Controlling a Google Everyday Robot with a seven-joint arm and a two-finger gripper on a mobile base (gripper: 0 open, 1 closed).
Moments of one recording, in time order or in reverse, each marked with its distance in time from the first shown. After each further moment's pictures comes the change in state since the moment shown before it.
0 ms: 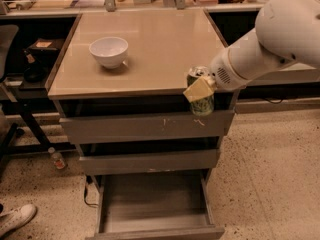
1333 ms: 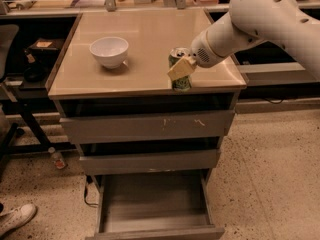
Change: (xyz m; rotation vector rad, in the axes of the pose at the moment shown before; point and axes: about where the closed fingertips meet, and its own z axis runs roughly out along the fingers) arm -0.064 -0.036 0.054 -0.068 -0.072 -0.123
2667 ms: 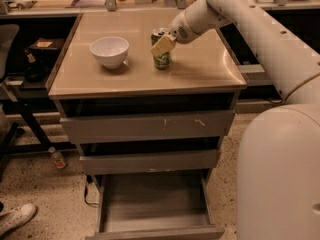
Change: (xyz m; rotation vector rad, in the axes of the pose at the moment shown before) arm -0.087 -0.067 0.071 -0.096 -0.124 -0.091
